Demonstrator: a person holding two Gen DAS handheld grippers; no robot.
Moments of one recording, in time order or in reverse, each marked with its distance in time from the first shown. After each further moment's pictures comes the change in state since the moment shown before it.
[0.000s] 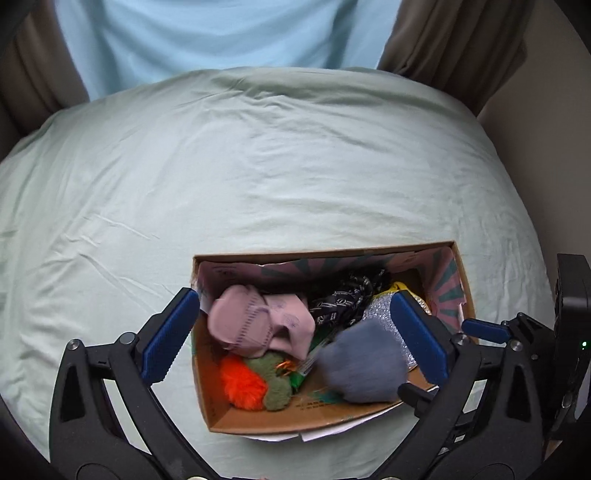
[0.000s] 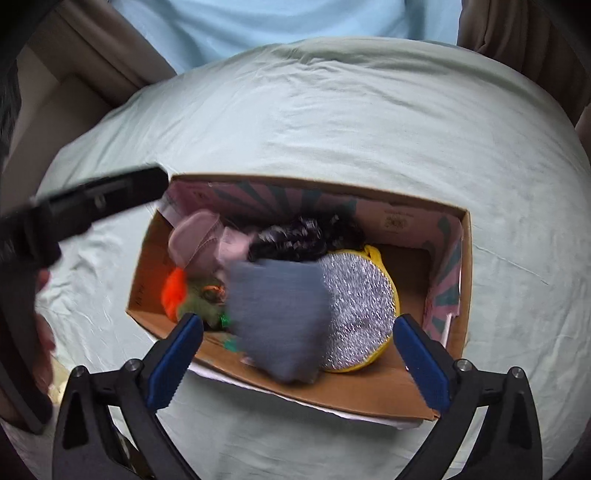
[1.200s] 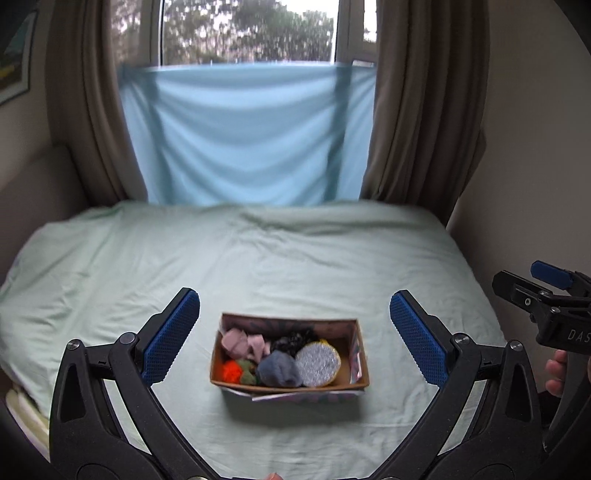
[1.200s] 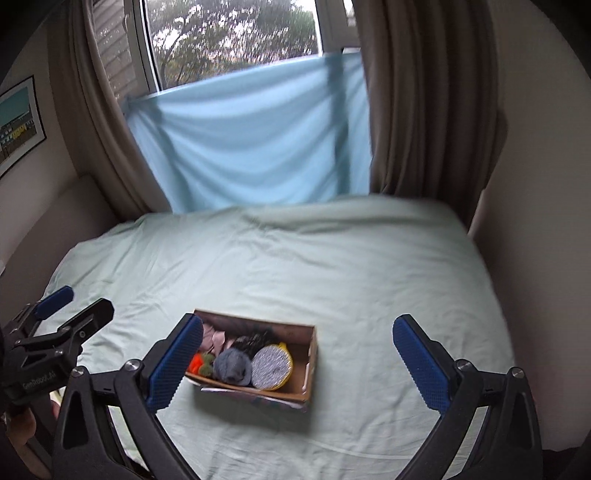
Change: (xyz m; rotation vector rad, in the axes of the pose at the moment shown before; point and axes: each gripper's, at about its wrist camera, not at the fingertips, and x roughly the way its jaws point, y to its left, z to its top) left arm -0.293 -0.129 -0.043 -0.035 -0.421 0.128; right arm -0.347 -0.027 -0.048 0.044 -0.529 -0.156
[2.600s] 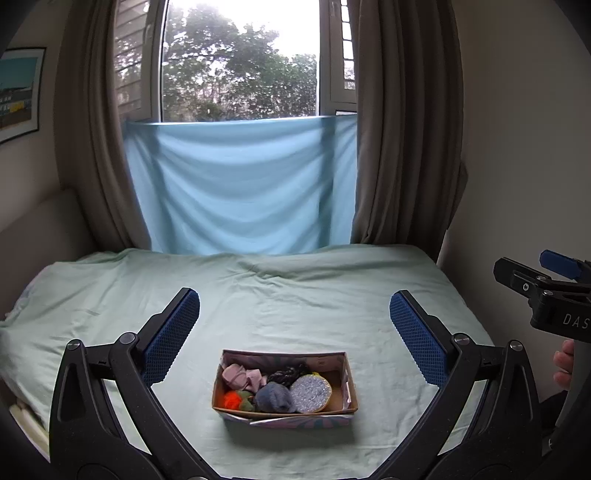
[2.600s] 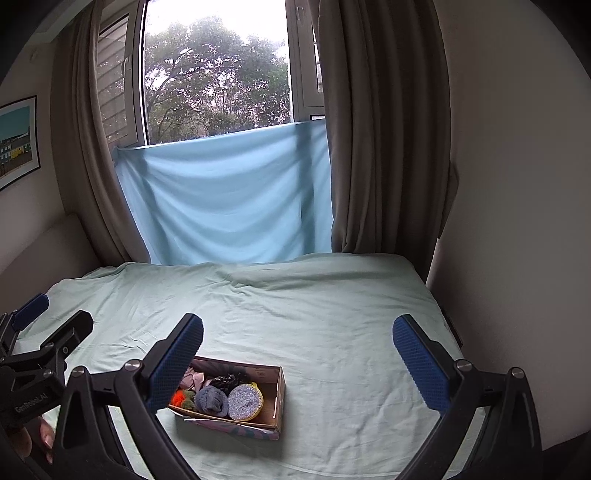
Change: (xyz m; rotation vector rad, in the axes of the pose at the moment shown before) left arm -0.089 -0.034 0.003 0.057 -0.230 0.008; right arm -0.086 -0.010 -0.002 0.000 -0.209 -0.111
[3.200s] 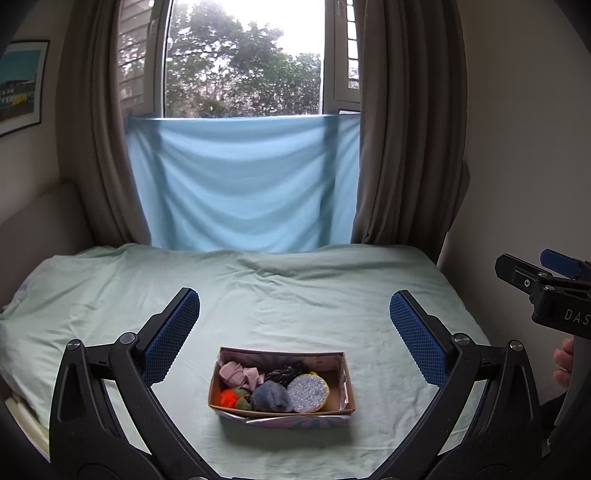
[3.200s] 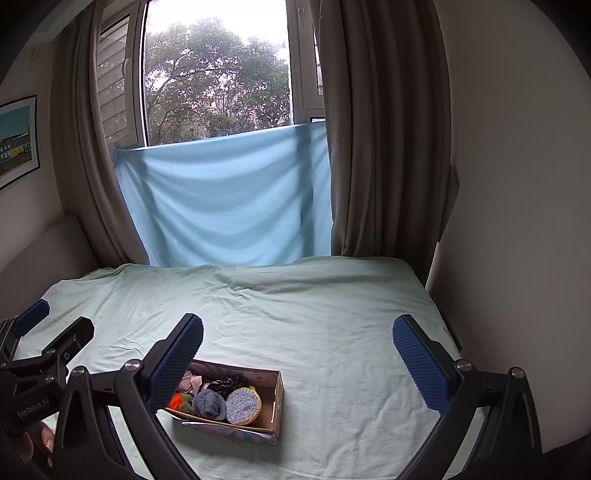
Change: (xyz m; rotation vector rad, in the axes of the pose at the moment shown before) left arm 0.005 0.002 -0.001 -0.020 0.007 -0.001; right arm 0.002 0.000 0.005 -0.002 -0.007 -0.003
